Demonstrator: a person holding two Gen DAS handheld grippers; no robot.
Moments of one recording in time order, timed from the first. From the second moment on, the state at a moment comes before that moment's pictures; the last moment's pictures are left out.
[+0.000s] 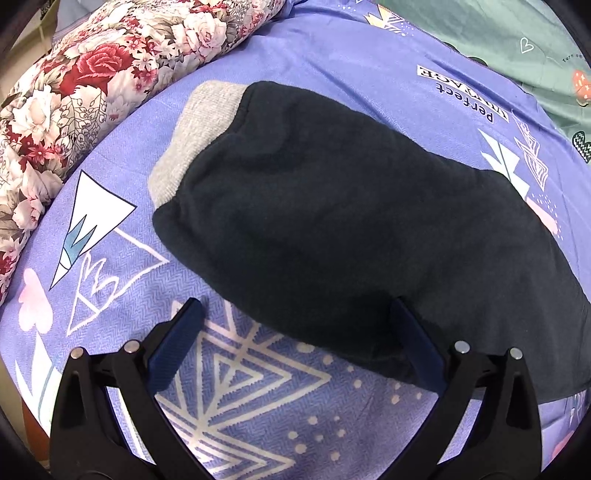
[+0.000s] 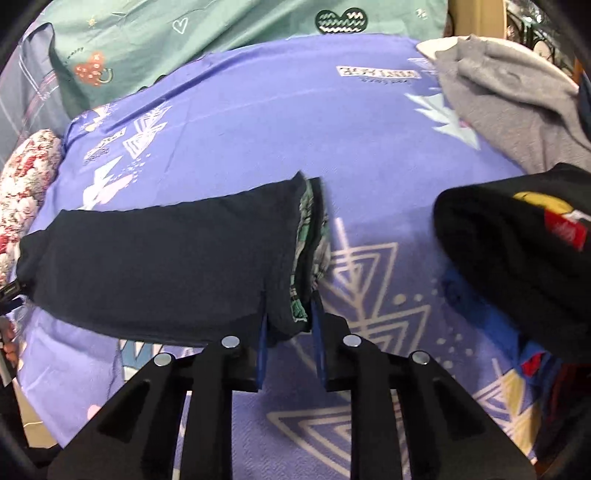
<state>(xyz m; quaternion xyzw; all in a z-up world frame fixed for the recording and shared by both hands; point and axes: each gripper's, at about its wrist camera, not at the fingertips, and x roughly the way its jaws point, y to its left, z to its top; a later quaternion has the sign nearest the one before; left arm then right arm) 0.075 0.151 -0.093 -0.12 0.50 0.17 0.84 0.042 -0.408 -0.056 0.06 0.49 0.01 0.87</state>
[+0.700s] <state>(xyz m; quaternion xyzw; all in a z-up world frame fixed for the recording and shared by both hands) 0.072 0.149 -0.093 -0.12 0.50 0.17 0.84 0.051 -0.423 -0.065 0.15 0.49 -0.02 0.86</state>
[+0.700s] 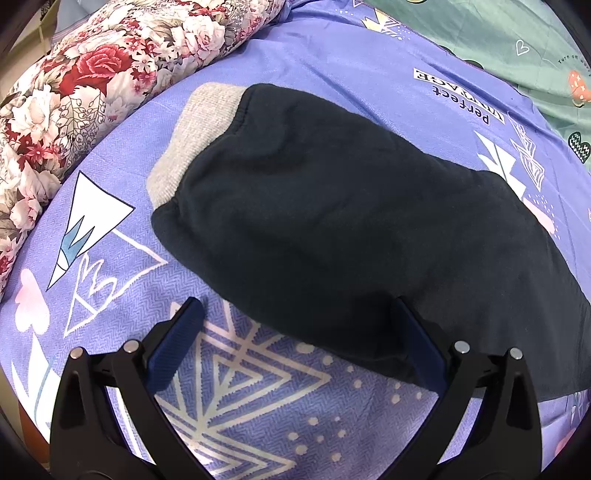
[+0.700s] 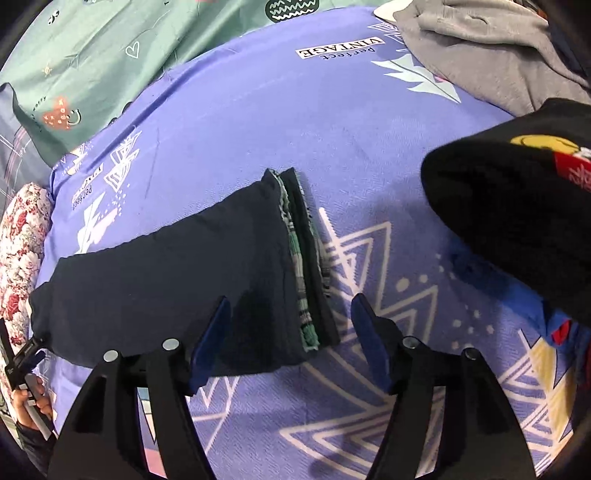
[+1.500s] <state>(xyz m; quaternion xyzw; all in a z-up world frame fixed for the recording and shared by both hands) 0.072 0.089 -0.067 -0.06 0.48 0.06 0.87 0.021 -0.438 -0.060 0.29 0.51 0.00 0.81</state>
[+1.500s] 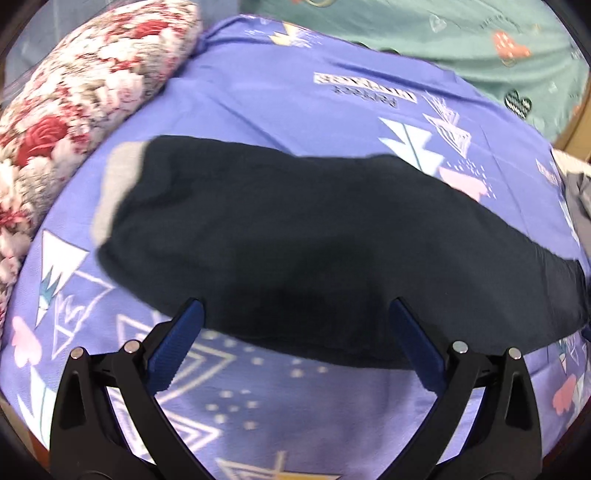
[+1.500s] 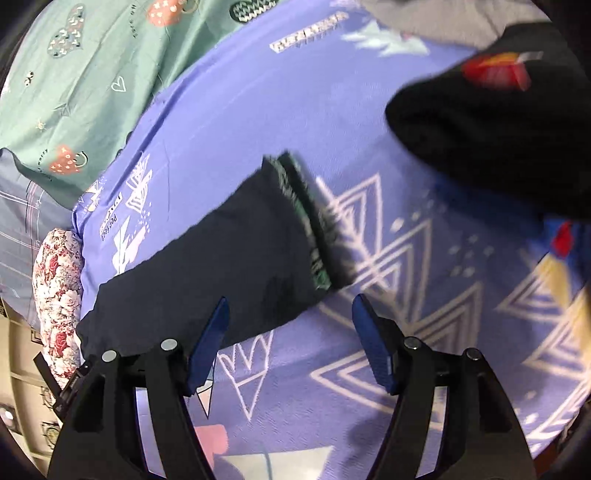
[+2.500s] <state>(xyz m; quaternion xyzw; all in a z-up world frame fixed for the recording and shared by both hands) 0.060 0.138 -0.055 -0.12 0.47 0.08 0.87 0.111 -0.151 -0.025 0.14 0.50 0.27 0.81</state>
